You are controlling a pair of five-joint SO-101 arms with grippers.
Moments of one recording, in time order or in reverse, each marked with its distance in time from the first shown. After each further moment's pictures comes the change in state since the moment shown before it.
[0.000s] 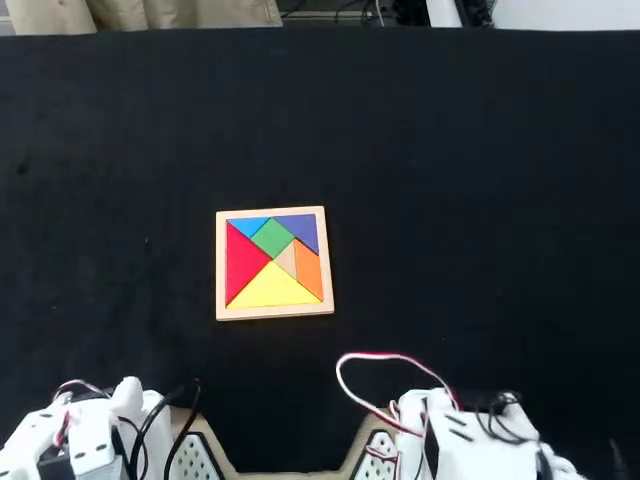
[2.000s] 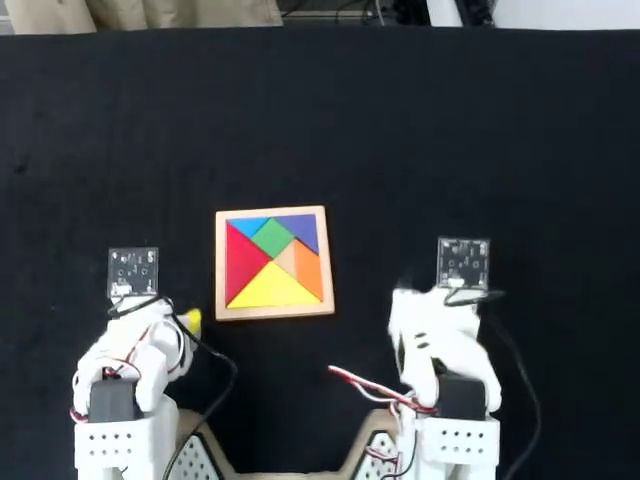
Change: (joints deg) left arm 11.3 0.4 6.9 170.9 1.2; right arm 0.0 0.1 14.6 158.4 -11.7
